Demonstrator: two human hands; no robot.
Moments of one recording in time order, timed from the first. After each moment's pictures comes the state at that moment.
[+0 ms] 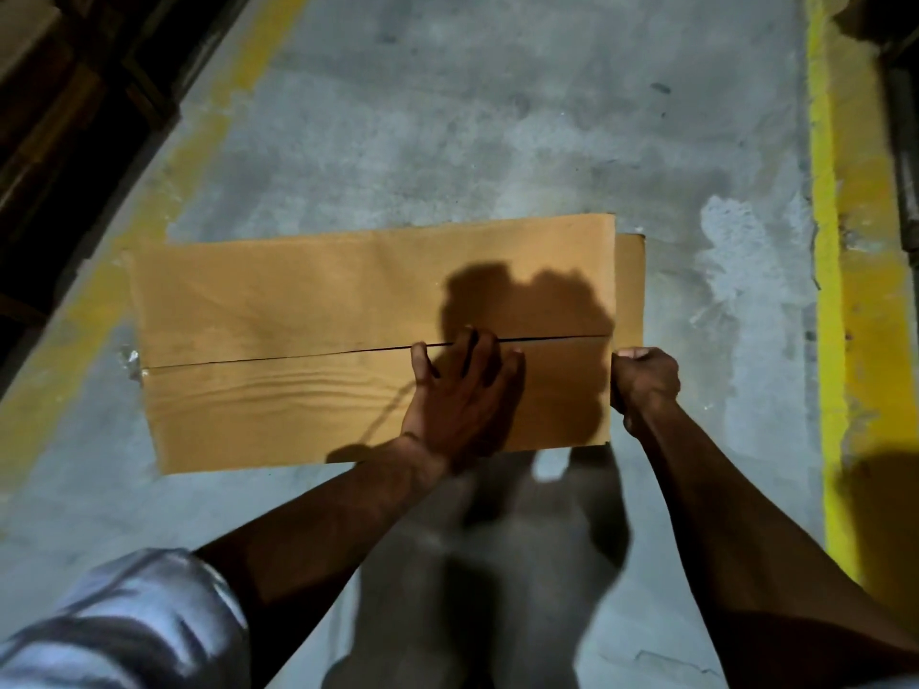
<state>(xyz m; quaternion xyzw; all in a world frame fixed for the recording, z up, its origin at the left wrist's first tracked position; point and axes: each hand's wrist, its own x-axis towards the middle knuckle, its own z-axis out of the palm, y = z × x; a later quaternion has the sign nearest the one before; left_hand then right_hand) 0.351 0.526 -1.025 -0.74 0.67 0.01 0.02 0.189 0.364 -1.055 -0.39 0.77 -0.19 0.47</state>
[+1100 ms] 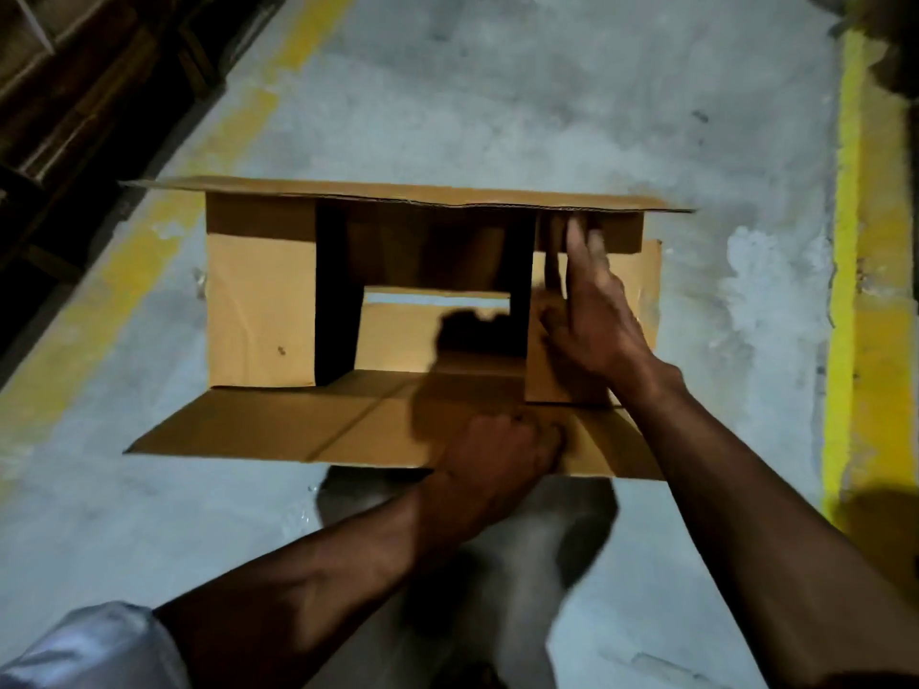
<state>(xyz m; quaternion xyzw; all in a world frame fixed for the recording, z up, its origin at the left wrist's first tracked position) 0.342 0.572 -0.999 -0.66 0.75 0.07 -0.05 0.293 0.383 -0.970 -0.88 0.39 -0.06 0.26</state>
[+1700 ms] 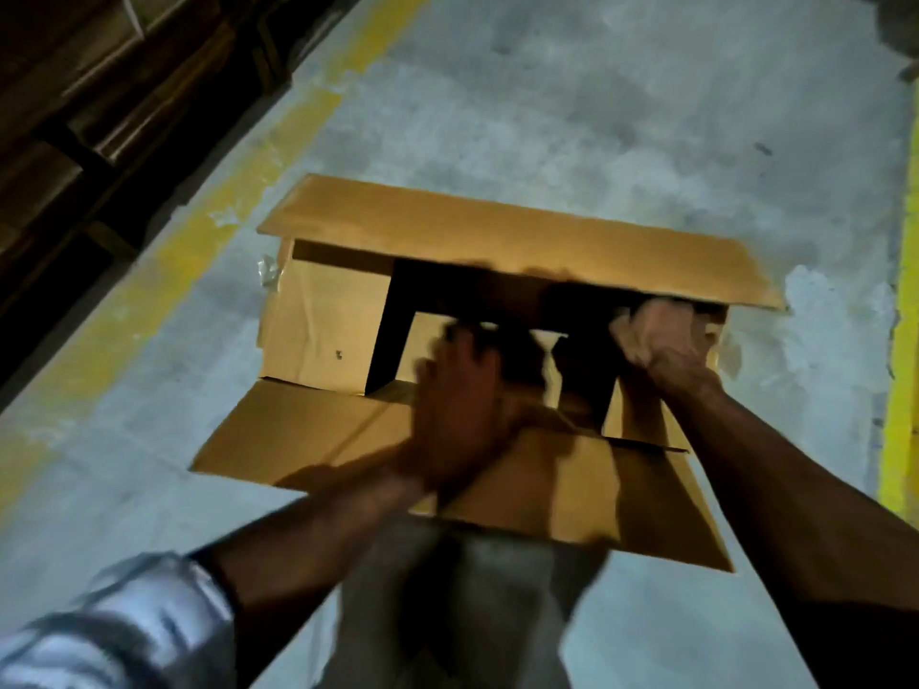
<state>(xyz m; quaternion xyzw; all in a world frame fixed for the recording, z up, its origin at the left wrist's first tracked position) 0.439 0.583 -1.025 -0.87 0.47 0.10 -0.09 0.335 0.376 -0.986 -0.79 0.60 0.05 0.15</state>
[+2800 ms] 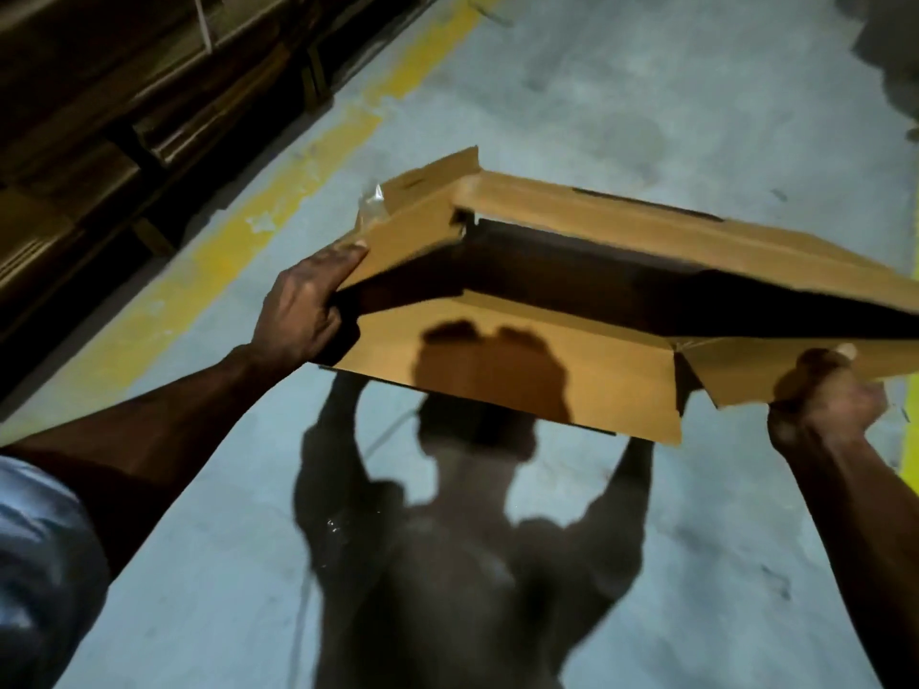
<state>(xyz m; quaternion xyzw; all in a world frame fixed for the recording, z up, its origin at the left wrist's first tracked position) 0.658 0.681 -0.994 -0.81 0.54 0.00 -0.24 0.248 0.349 -0.968 -0.32 0.59 -0.48 0.56</state>
